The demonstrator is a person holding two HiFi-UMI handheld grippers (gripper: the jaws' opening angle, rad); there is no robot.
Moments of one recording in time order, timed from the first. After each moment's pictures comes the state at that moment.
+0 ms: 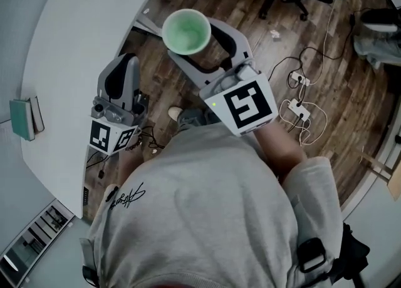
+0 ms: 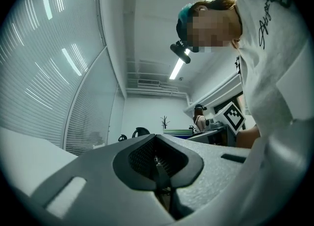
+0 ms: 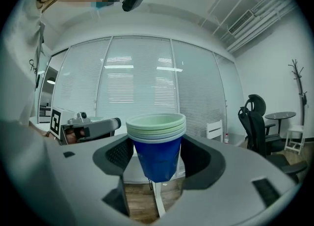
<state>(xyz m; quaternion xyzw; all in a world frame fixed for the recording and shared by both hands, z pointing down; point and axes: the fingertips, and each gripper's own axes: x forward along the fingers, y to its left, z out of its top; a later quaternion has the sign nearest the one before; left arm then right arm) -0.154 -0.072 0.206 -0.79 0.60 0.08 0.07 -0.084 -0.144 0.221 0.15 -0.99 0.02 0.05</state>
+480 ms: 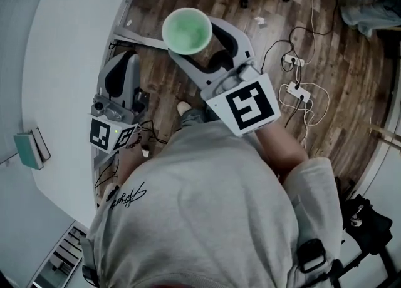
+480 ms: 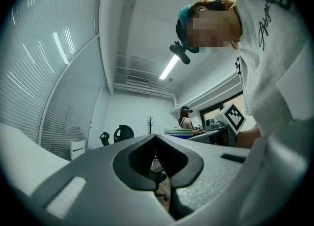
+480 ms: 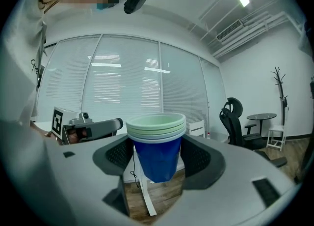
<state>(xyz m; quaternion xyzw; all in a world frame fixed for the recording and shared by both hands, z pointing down) -0.106 -0.124 0.208 -0.85 0.52 0.08 0.06 -0.023 -0.178 0.223 0.24 -0.97 0.03 0.05</state>
